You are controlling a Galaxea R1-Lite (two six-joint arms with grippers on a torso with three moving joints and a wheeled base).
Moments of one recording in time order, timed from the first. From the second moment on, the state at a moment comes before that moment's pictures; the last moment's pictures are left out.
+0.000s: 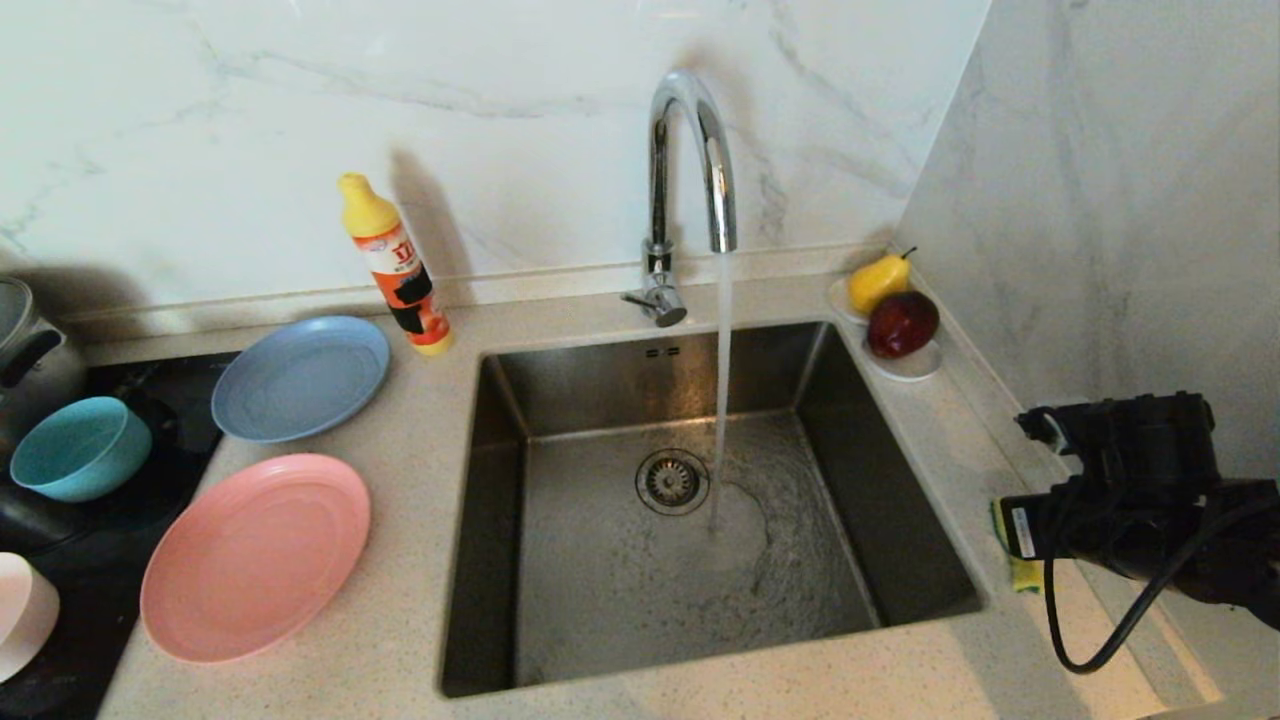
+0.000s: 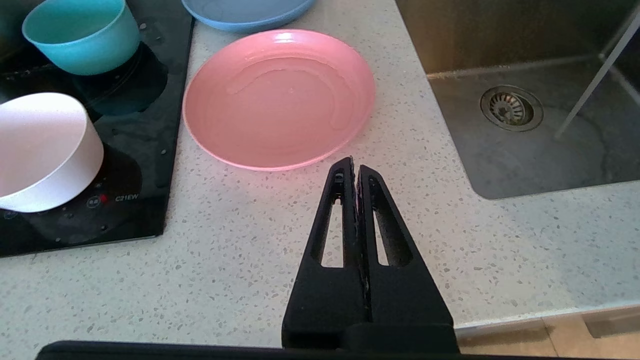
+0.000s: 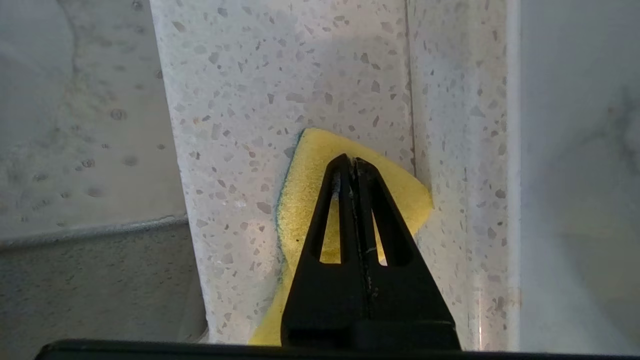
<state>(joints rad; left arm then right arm) 0.02 0.00 0.00 -0.03 -0.02 0.08 0.09 1.74 -0.68 -0.46 -0.25 -0.02</state>
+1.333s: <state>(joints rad) 0.02 0.00 0.00 -0.03 -0.02 0.08 0.16 1.70 -0.70 -0.46 -0.25 0.00</state>
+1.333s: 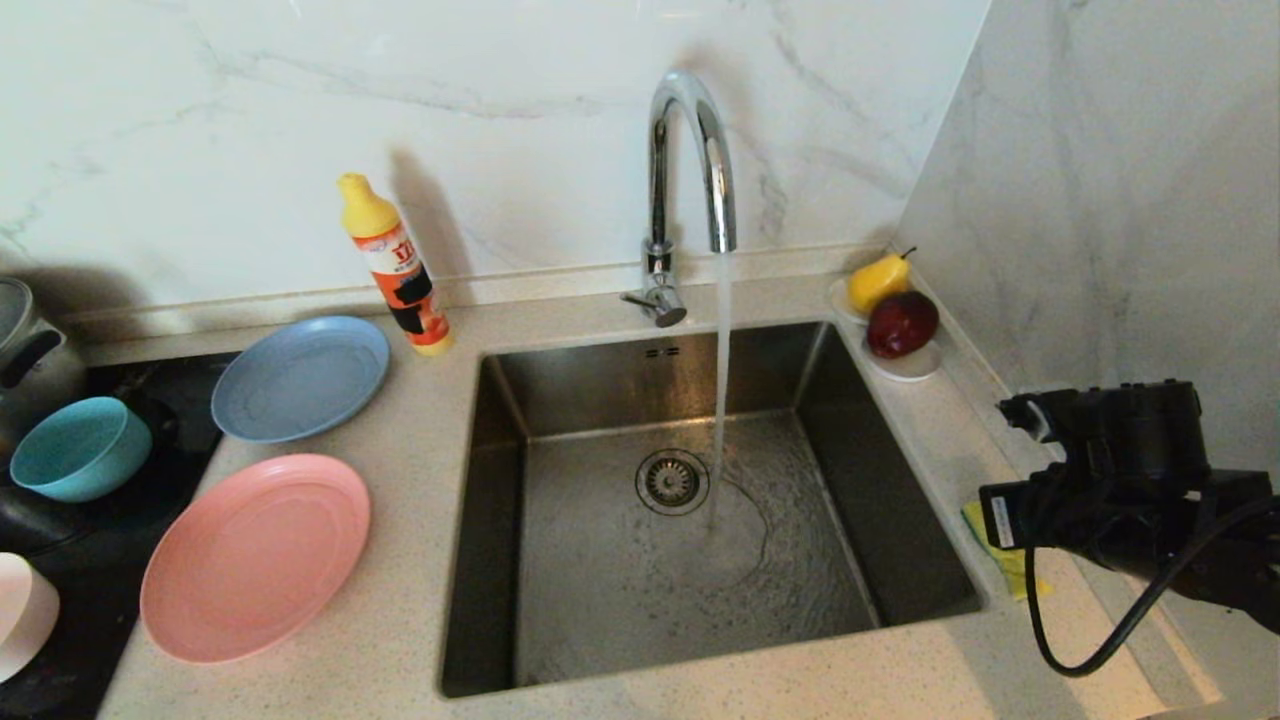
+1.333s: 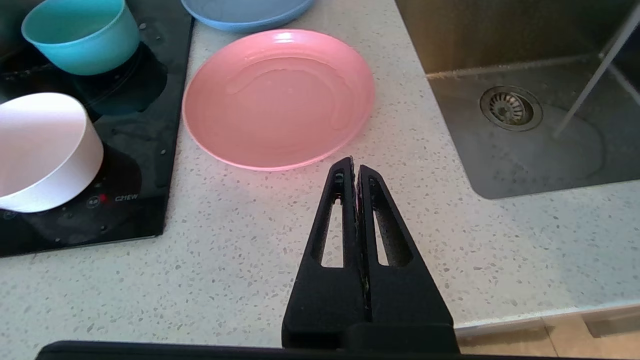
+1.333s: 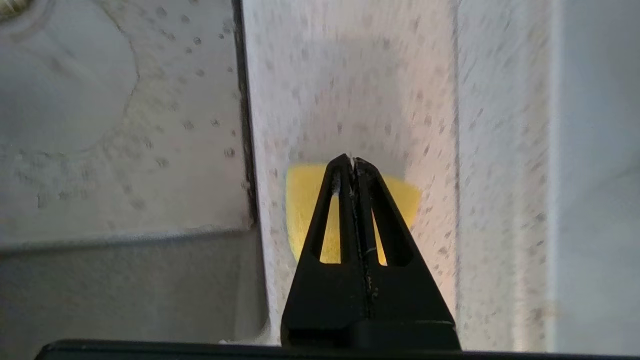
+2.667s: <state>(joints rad) 0.02 0.00 0.00 -0.03 -0.02 0.08 0.12 0.94 -0.51 -0.37 0.01 -0.02</state>
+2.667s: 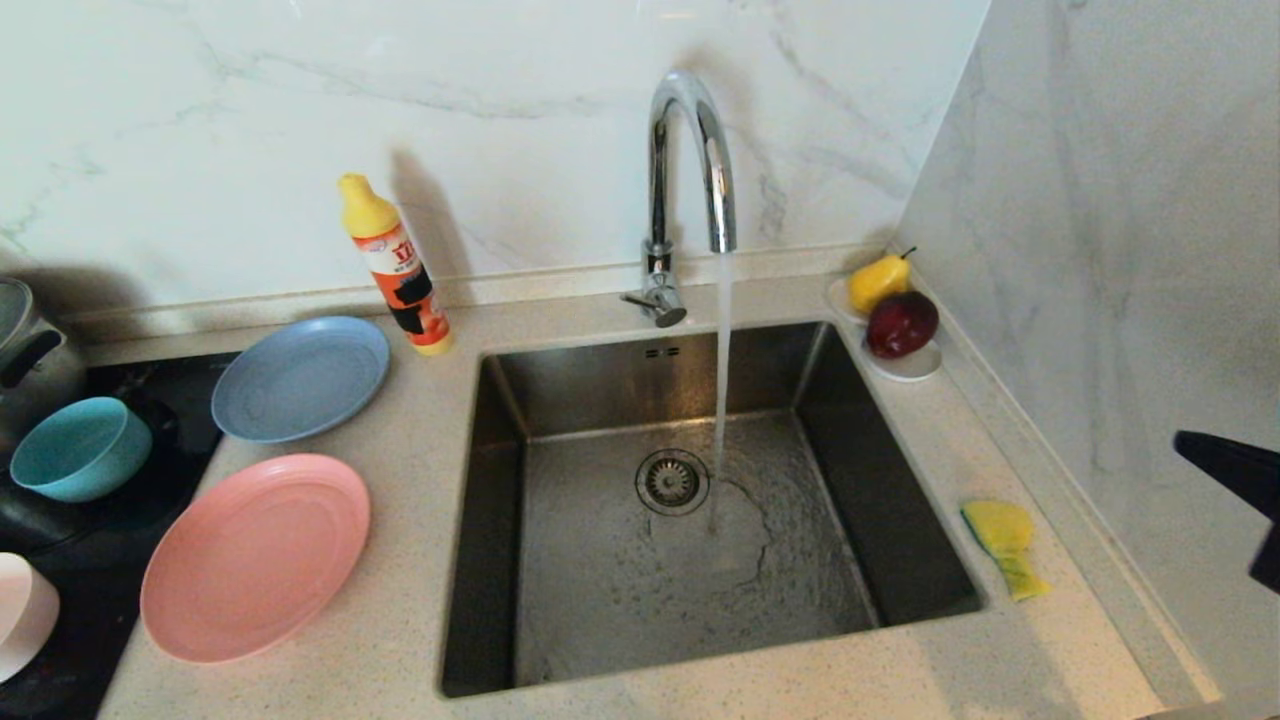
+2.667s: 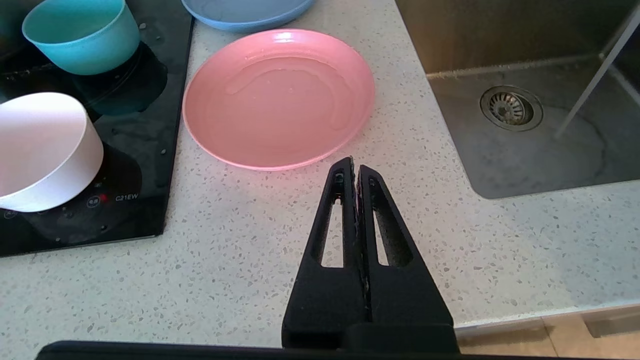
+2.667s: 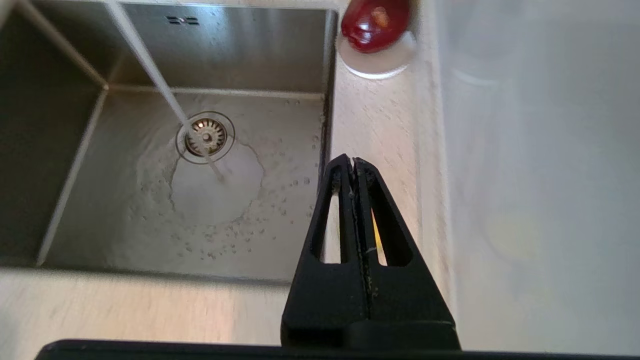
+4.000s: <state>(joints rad) 0.02 0.00 0.00 -0.03 -0.02 0.08 0.00 0.00 -0.01 0.04 0.04 -0.07</state>
